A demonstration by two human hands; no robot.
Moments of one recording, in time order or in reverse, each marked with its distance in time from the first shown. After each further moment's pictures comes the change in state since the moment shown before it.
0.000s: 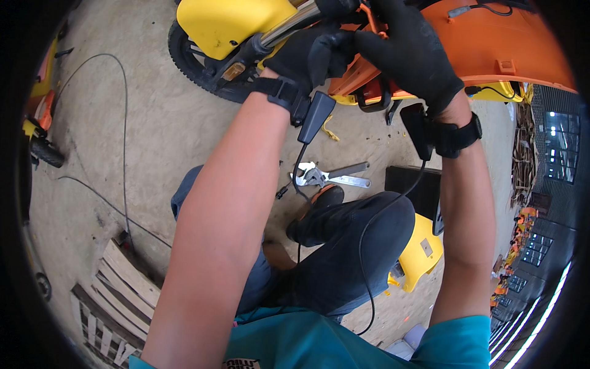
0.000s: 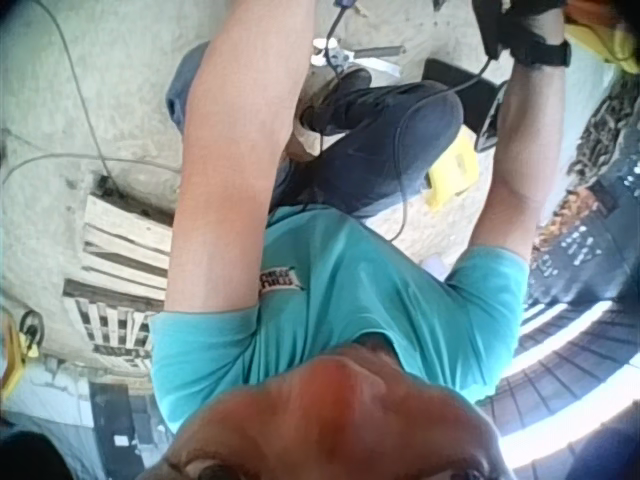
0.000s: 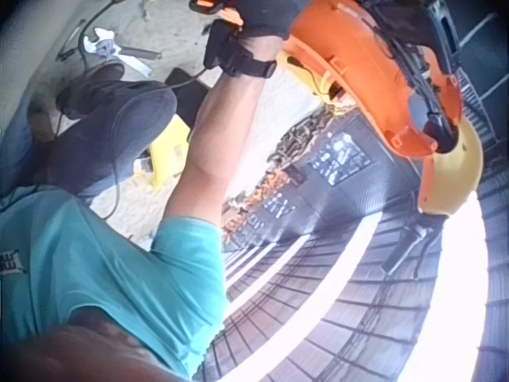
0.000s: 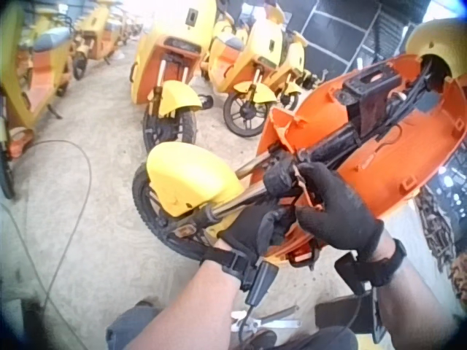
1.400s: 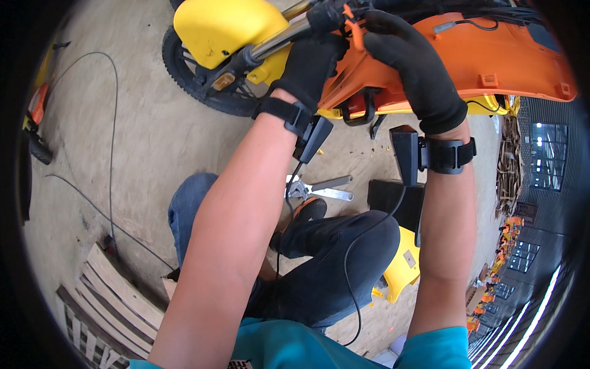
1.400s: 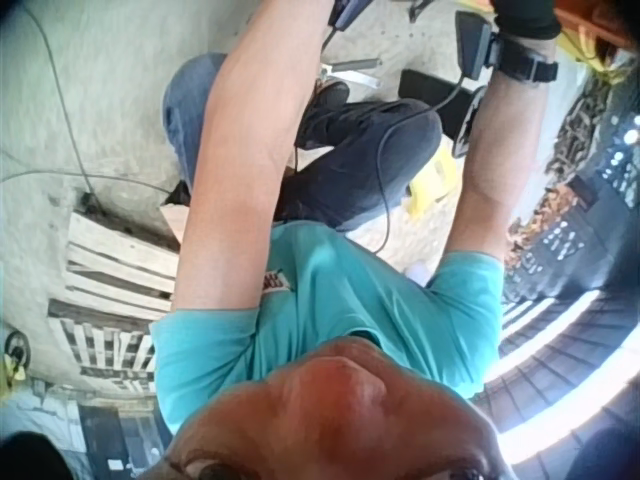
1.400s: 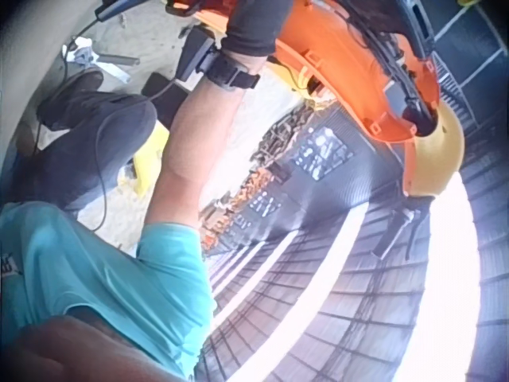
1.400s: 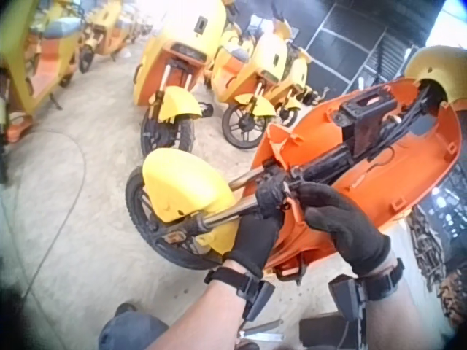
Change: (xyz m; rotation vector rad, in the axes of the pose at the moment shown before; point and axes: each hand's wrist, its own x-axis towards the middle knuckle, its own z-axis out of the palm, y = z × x) left_hand 0.019 -0.002 0.032 0.809 0.456 0.322; right_hand -0.003 0.020 -0.021 0.509 -0.085 0.035
